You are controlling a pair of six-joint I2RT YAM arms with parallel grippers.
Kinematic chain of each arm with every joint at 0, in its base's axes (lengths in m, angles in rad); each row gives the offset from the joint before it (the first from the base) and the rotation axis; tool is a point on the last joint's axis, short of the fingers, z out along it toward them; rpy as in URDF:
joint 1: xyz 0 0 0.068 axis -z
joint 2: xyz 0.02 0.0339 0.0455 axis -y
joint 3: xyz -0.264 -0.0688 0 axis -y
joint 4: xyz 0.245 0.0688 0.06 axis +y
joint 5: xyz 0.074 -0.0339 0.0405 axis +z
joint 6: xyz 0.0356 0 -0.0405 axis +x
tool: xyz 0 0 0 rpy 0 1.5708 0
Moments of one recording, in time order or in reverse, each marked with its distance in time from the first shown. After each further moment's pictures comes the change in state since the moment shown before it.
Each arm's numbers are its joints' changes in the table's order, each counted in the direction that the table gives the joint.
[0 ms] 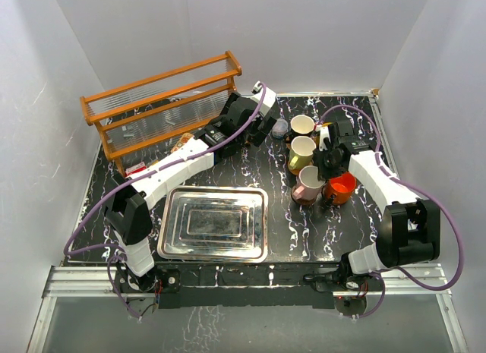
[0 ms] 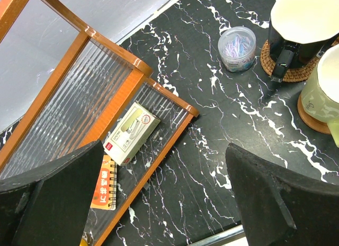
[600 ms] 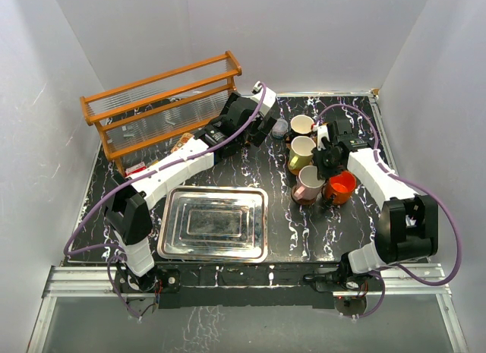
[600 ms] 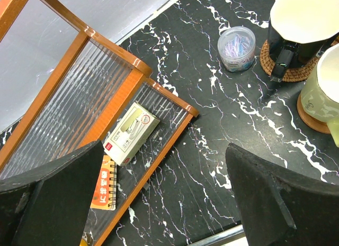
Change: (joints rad) left arm -0.001 0.000 0.000 0.000 -0.002 0.000; right arm -0.002 -0.026 0.017 0.000 0.006 -0.061
